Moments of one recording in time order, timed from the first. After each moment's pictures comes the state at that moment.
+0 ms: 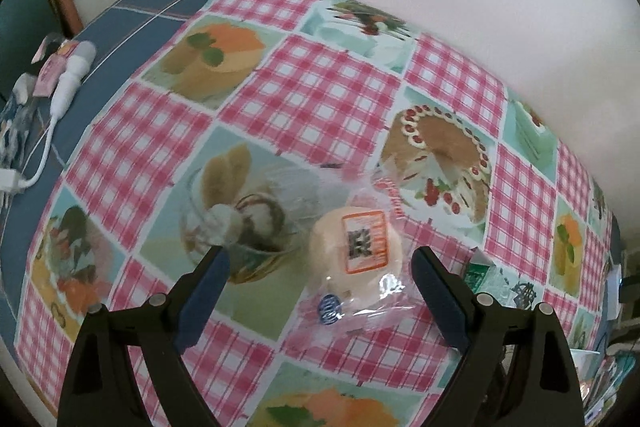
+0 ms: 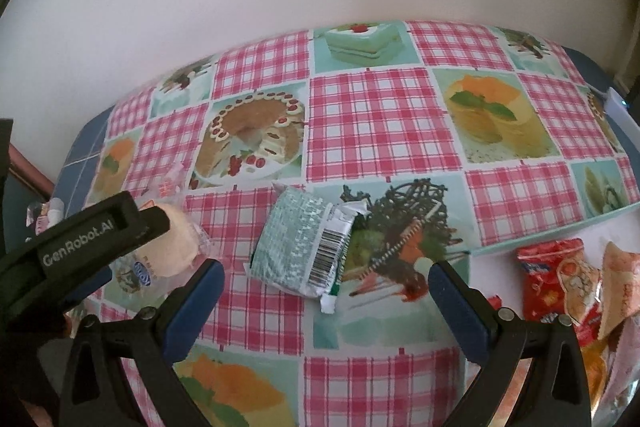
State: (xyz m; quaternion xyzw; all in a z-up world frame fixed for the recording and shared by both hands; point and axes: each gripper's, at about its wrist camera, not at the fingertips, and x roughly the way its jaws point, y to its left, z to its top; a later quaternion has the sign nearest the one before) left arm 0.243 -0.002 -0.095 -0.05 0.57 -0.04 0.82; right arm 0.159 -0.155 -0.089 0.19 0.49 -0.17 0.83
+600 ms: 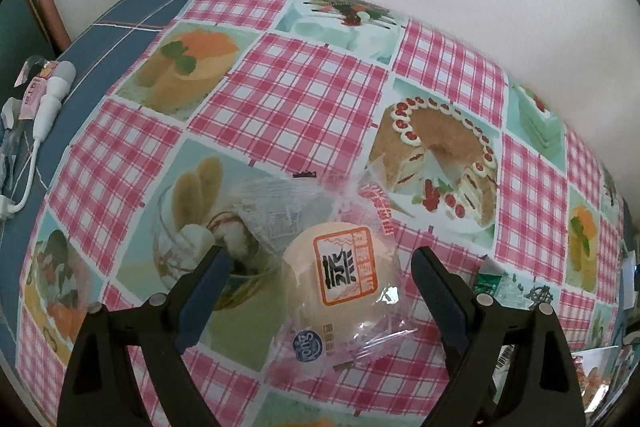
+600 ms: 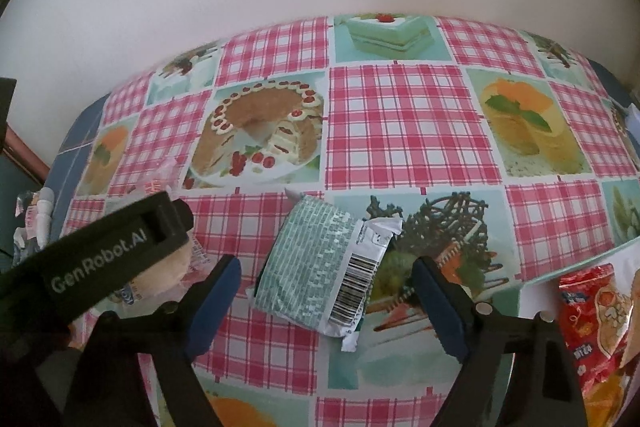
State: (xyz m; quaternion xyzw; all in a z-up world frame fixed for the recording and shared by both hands) left arm 0.254 -0.022 -0.115 -0.01 0.56 -0.05 0.83; right arm 0.186 -0.147 -0.116 0.17 0.50 -0.15 0.84
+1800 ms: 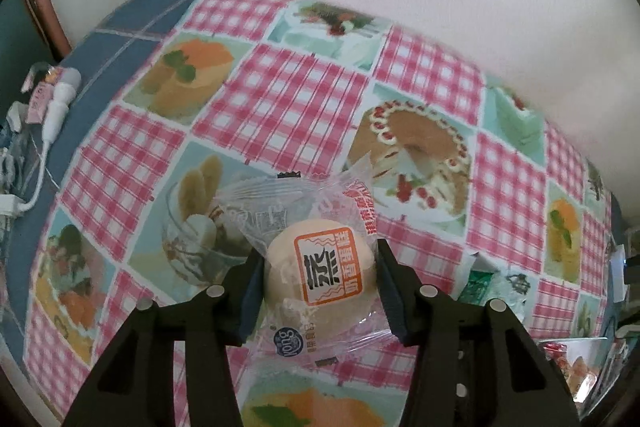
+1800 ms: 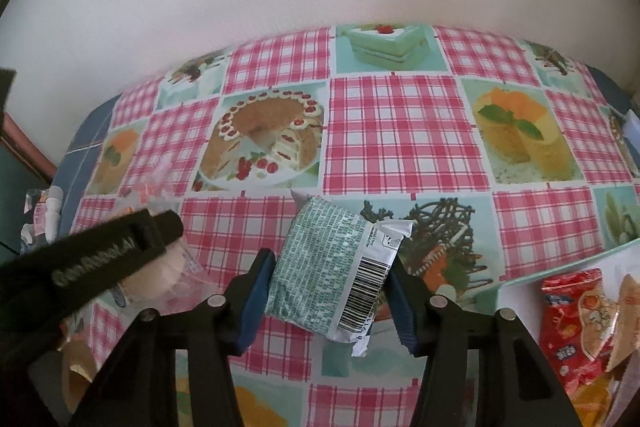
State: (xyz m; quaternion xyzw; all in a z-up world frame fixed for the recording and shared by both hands) left arm 0.238 -0.028 -0.083 -0.01 0.56 -0.06 0.82; right arm 0.174 -0.151 -0.100 0.17 0.49 -0.15 0.84
